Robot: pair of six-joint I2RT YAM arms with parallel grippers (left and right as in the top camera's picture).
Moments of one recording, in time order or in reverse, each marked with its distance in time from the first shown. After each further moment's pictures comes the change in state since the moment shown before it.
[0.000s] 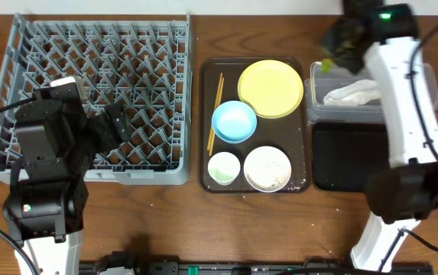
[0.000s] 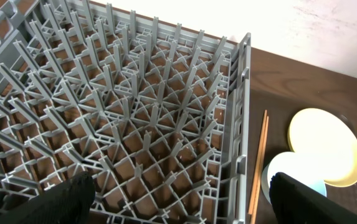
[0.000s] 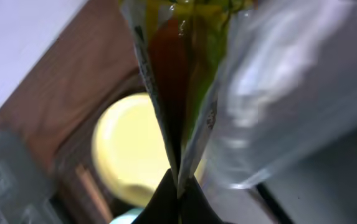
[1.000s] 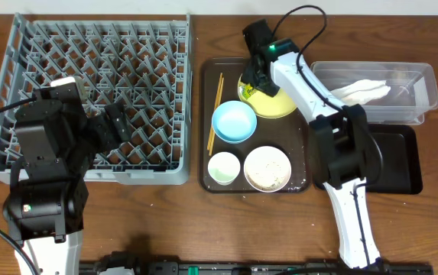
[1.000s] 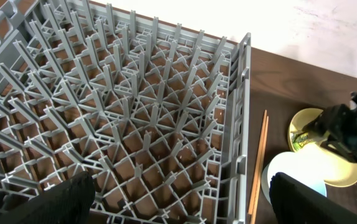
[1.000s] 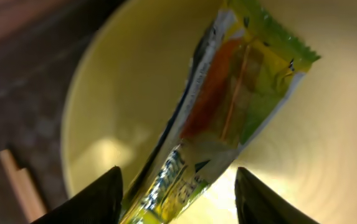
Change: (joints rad) left arm 0.000 0.000 0.000 0.000 0.000 0.000; right arm 0.279 0.440 -0.031 0.362 -0.041 -0.062
